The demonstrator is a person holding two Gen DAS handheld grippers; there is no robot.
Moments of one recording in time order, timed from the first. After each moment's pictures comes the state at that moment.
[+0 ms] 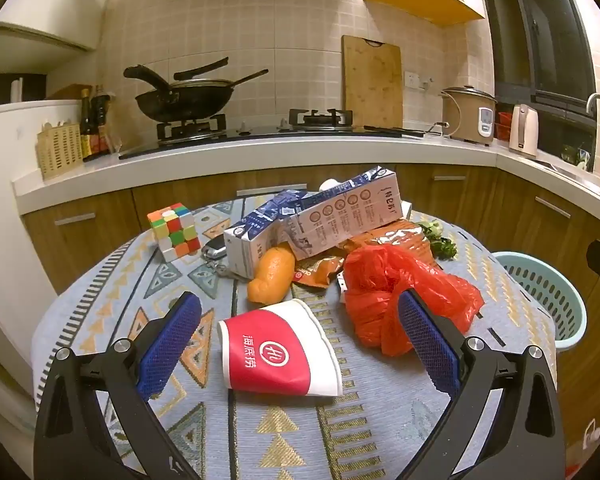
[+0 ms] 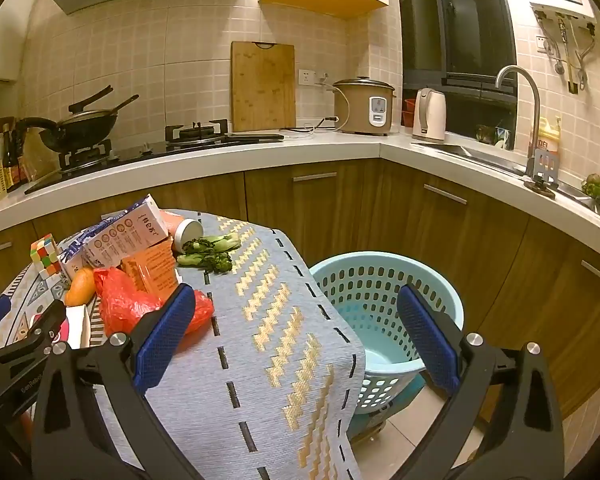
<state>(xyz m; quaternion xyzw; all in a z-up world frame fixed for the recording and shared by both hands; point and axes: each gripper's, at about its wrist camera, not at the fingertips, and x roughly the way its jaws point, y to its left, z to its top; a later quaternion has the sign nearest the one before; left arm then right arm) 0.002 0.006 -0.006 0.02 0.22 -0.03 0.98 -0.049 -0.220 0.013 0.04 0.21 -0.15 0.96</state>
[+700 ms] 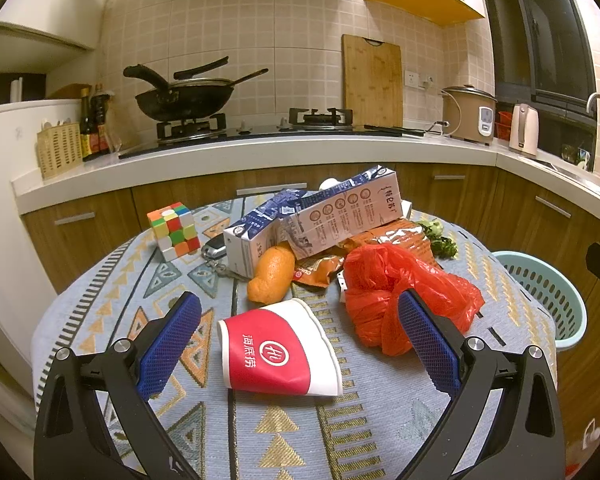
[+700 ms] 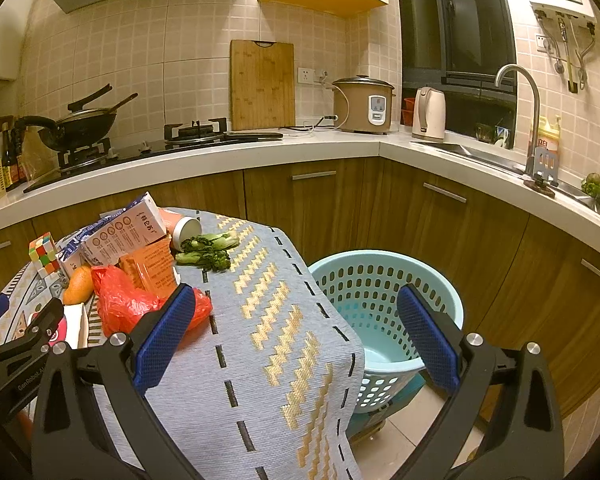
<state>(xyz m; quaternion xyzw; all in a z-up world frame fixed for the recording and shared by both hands) 0.003 0.006 -0.006 0.02 0.22 -0.03 0.97 -0.048 -0.220 0.009 0.04 0.21 -0.15 0.96</state>
